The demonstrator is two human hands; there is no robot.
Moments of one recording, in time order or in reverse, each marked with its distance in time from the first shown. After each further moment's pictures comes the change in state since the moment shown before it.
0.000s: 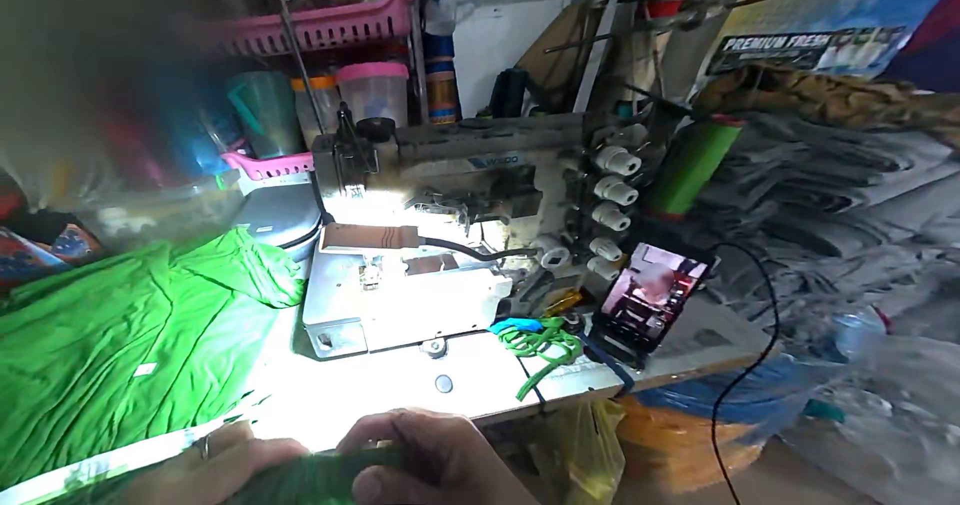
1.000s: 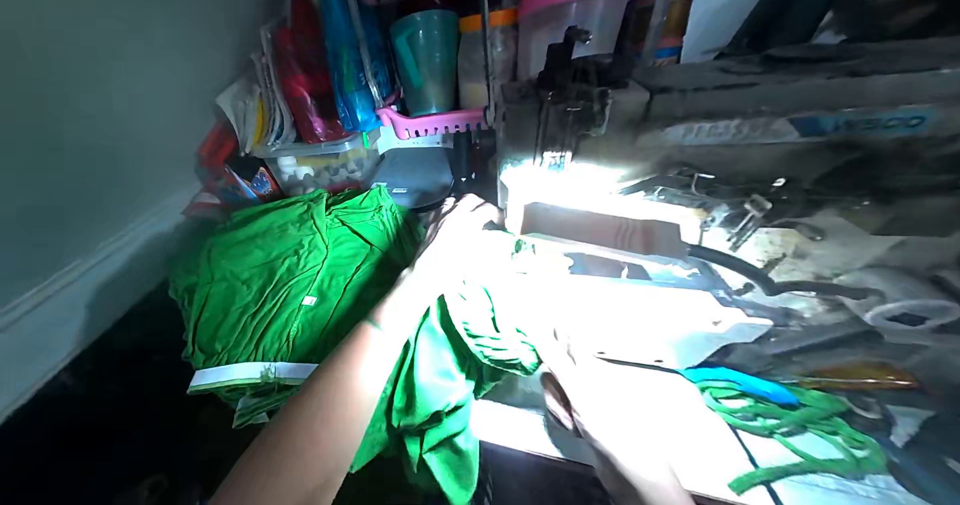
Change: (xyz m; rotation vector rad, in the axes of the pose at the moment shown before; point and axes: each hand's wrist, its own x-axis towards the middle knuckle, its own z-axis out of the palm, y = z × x) left_hand 0.172 -0.087 0.011 0.281 0.427 0.091; right_hand 0.065 0.112 -0.033 -0.003 0.454 0.433
